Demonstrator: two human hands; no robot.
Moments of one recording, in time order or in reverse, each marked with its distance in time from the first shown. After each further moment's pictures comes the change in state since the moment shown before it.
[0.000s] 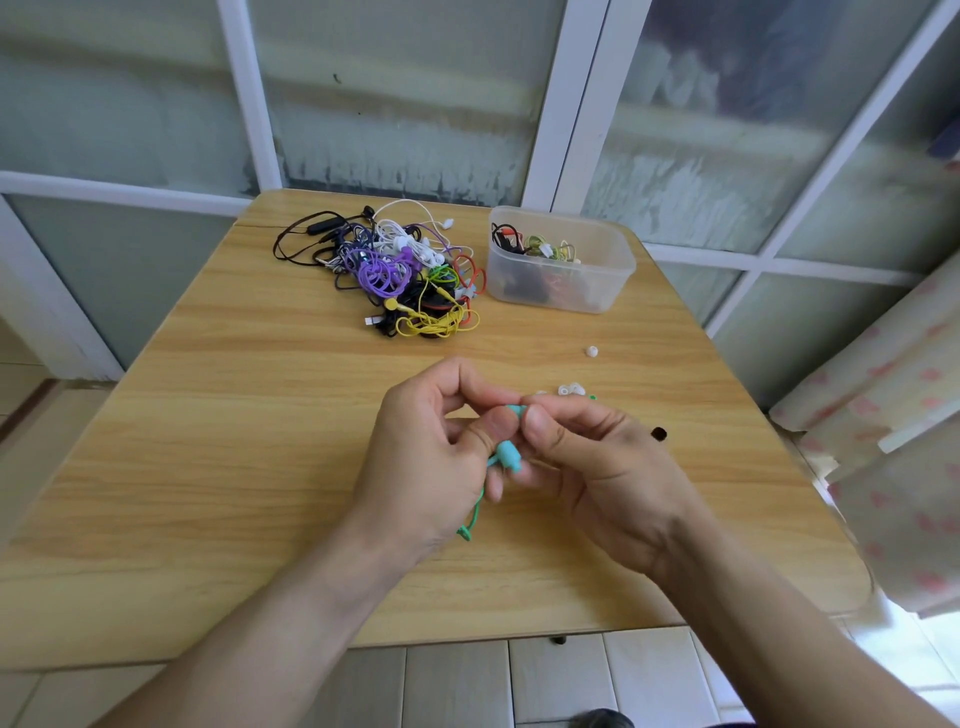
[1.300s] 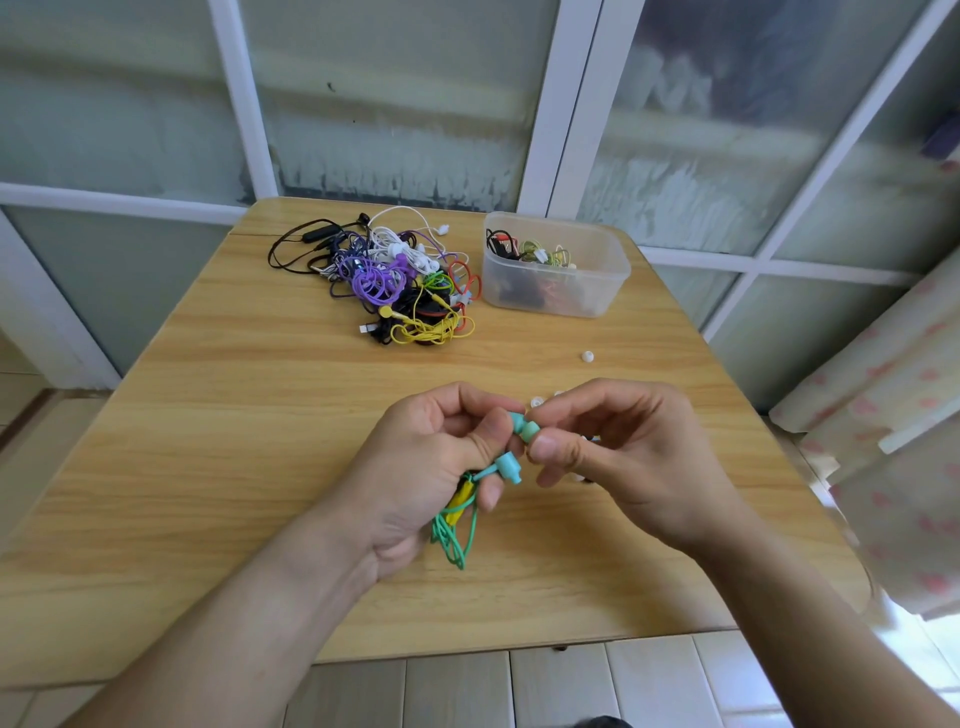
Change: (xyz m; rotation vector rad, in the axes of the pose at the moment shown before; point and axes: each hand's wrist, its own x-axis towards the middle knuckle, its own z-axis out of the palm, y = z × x) left_hand 0.005 0.008 -0.004 -0.332 -0.161 -0.384; right_hand -0.009 -0.028 -0.007 -0.478 -0.035 -0.326
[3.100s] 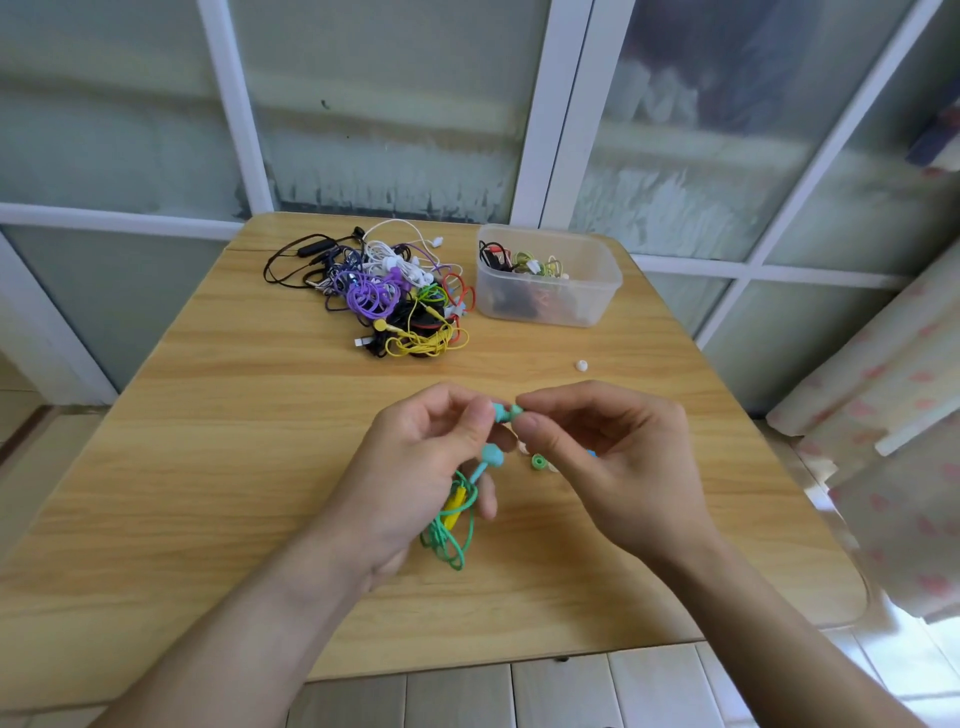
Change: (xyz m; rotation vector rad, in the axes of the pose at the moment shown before) left_hand 0.003 -0.002 -0.007 0.212 0.034 0.127; right_hand 0.002 0.013 0.010 -0.162 0.232 -0.110
